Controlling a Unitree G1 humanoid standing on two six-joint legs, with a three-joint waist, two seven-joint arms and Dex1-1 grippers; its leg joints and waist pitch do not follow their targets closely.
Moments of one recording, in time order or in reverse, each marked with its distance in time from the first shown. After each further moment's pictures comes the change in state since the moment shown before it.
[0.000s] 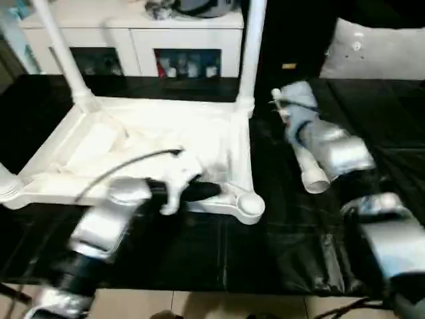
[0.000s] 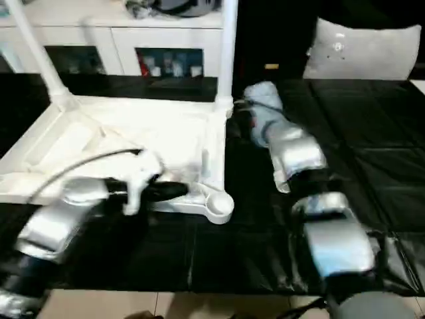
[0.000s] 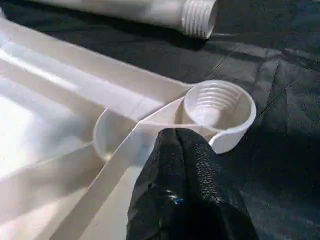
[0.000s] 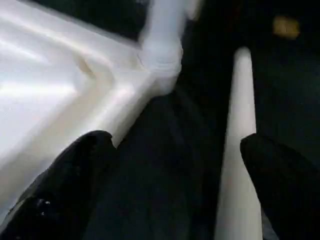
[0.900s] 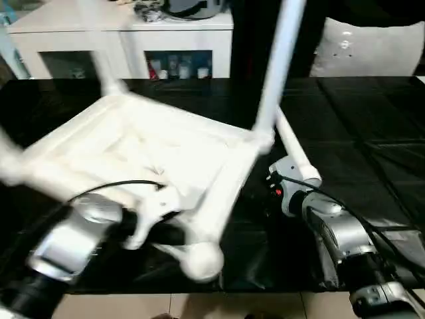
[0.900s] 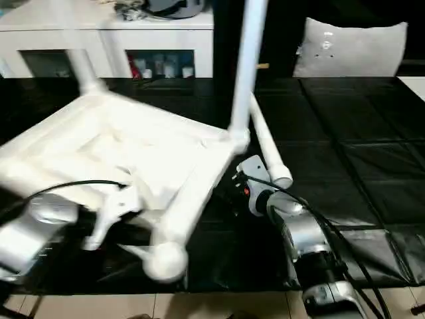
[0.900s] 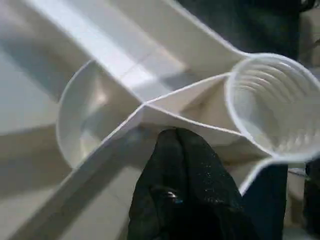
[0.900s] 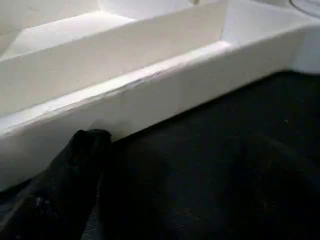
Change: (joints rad) left arm 0.092 0.180 -0.098 -0.106 0.029 0.180 -0.231; right arm 0.545 0.031 0.098 -0.454 0.075 -0.143 0.307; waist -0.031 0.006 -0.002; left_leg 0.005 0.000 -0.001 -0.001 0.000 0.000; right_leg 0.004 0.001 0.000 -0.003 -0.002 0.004
